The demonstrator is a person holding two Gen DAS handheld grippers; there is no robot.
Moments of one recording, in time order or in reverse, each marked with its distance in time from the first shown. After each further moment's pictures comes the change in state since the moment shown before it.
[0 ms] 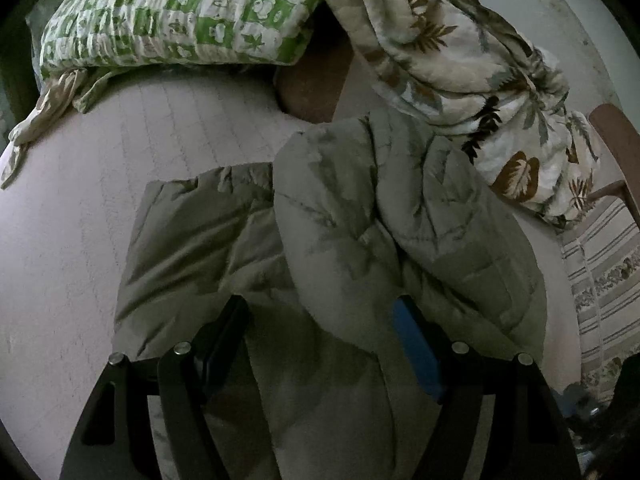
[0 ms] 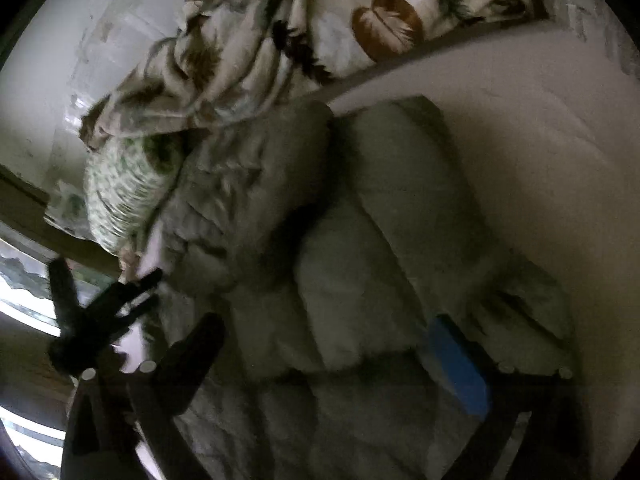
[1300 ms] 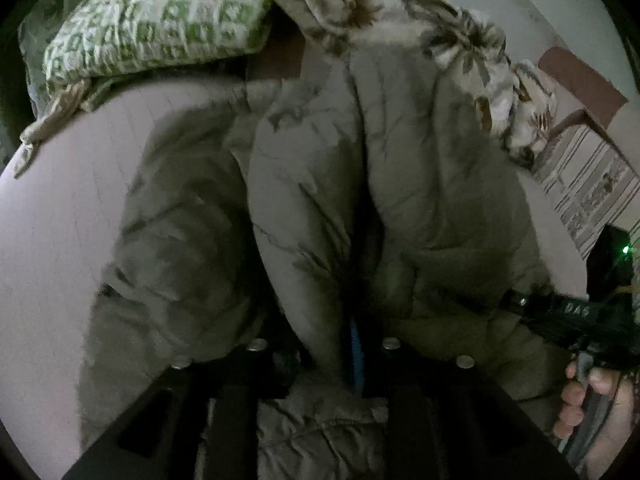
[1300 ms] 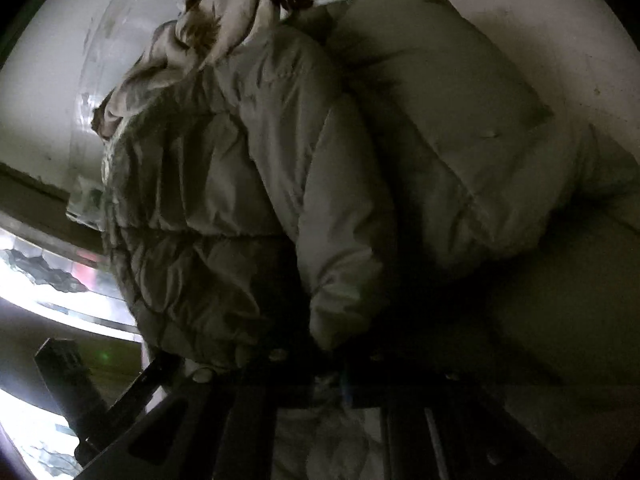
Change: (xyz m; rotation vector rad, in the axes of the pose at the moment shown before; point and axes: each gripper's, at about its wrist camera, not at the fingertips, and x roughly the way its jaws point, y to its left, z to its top) left arm -0.055 0.003 -0.114 0.157 -0.097 -0.024; right arm 0.061 -0.009 -0.058 0.000 0.058 0.092
